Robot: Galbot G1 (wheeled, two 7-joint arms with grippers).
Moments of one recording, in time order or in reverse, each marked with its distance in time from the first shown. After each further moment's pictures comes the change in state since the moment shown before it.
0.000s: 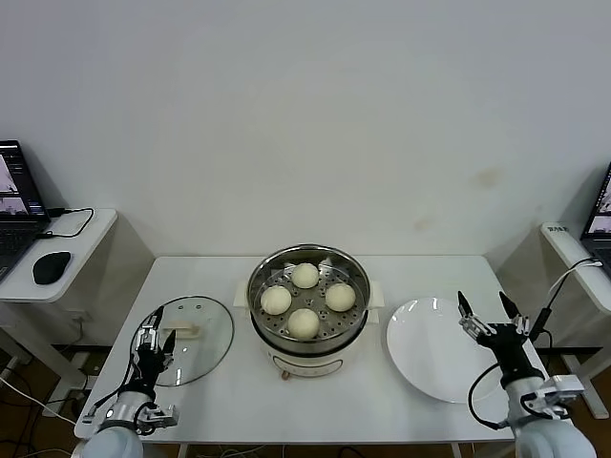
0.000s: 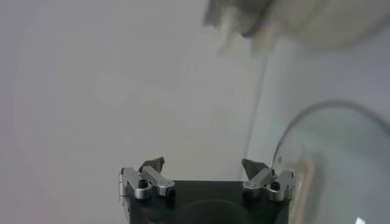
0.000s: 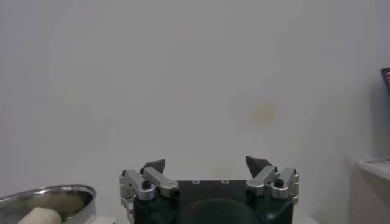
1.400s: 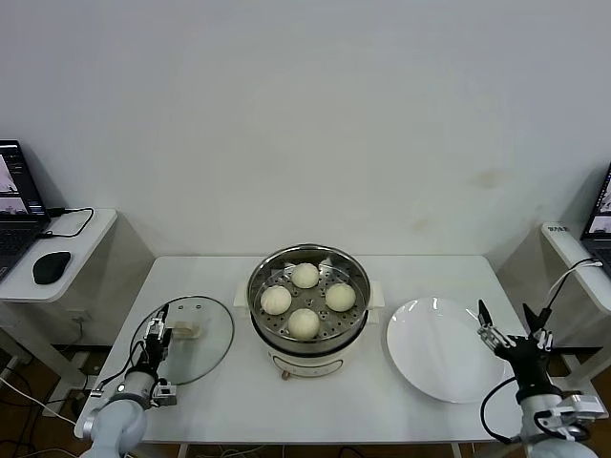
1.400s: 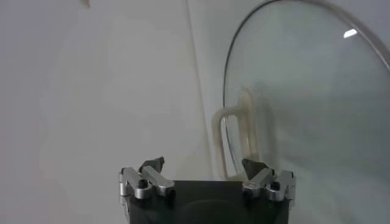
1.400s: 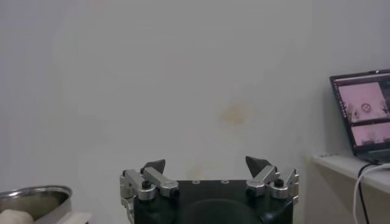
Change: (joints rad) left arm -0.229 0.041 0.070 0.325 0.136 0.005 -0.012; right arm -0.072 0.070 0.073 0.042 -0.030 0.016 0.014
